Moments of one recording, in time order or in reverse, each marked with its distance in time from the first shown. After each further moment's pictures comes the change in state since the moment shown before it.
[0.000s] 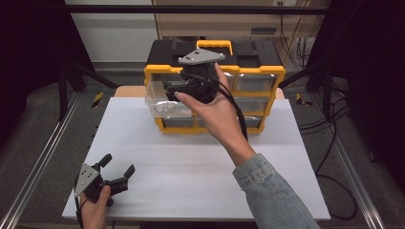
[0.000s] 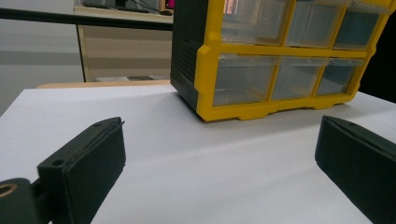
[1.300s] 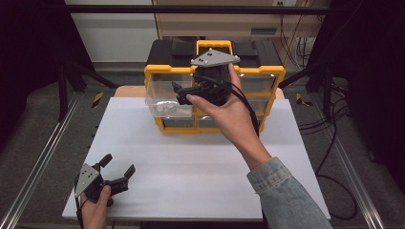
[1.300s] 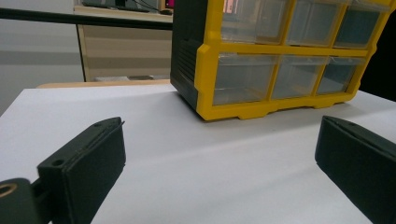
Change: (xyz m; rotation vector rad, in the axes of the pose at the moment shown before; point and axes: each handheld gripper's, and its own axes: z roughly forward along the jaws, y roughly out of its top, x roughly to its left) left arm -0.001 0.000 0.000 0.003 0.000 0.003; right arm -0.012 -0.005 -0.023 -0.010 -0.021 -0.022
